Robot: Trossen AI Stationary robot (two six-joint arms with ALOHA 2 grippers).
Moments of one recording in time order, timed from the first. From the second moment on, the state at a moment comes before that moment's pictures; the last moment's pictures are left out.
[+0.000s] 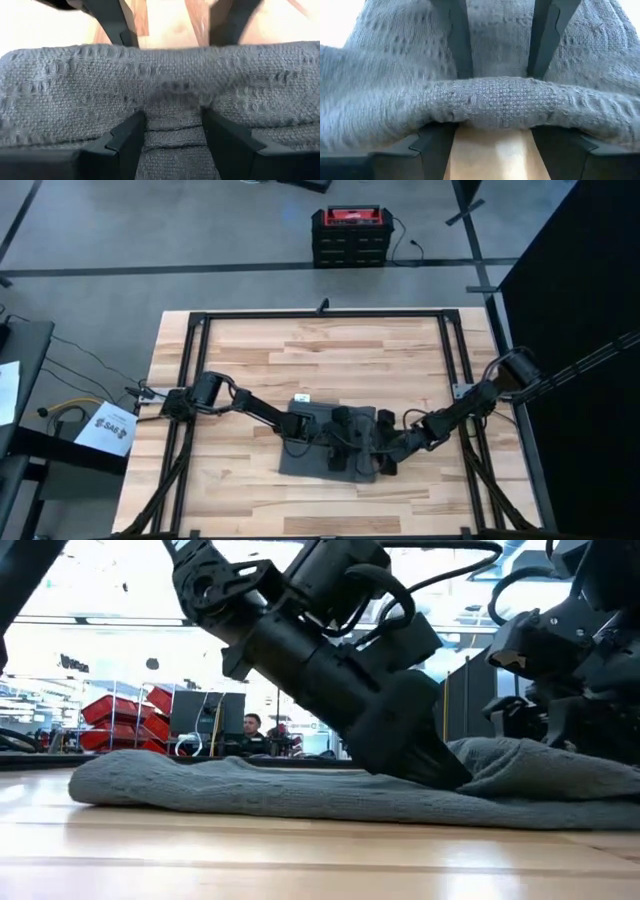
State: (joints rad) left arm -0.23 2.22 1.26 0.32 -0.17 -0.01; right arm 0.50 1.64 0.50 0.26 0.39 0.37
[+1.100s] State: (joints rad) left arm -0.20 2.15 1.26 0.11 -0.23 -0.05; right arm 0.45 1.58 0.51 0.26 0.39 0.26
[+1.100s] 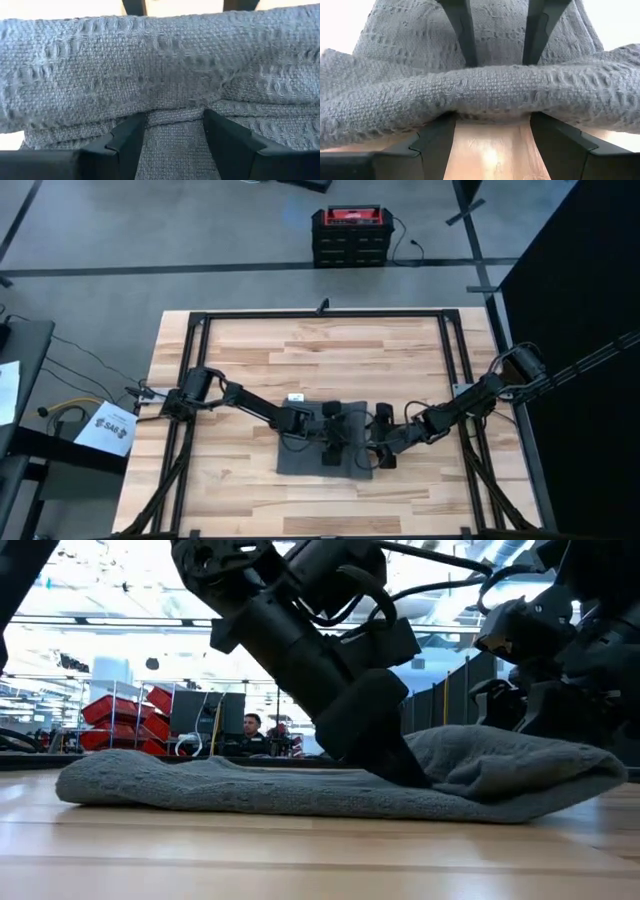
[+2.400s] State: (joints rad) left arm -0.18 2.23 1.26 0.30 -0.19 -0.02; right arm 0.46 1.53 0.39 0.23 0.33 0.40
